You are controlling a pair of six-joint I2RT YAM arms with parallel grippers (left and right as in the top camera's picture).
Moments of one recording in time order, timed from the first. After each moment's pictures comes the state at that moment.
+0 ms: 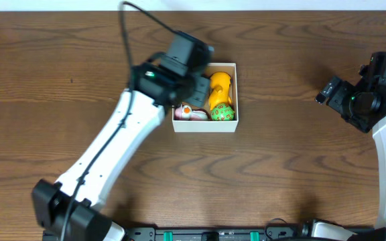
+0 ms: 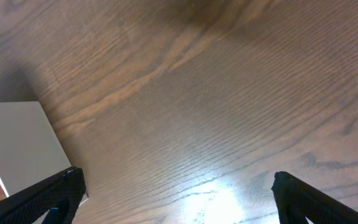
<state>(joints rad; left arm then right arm) -0.56 1.67 1.60 -0.95 0.02 -0.12 -0.22 1.40 1.28 -1.00 -0.08 0.42</state>
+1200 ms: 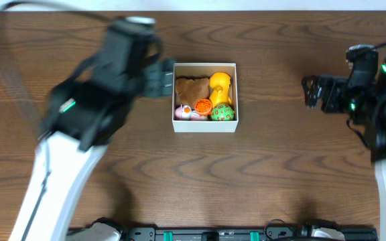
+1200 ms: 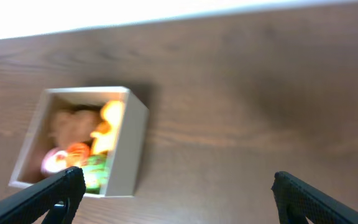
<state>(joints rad) -0.42 1.38 1.79 -1.20 -0.27 -0.25 -0.12 1.12 1.28 -0.84 -0.35 0.05</state>
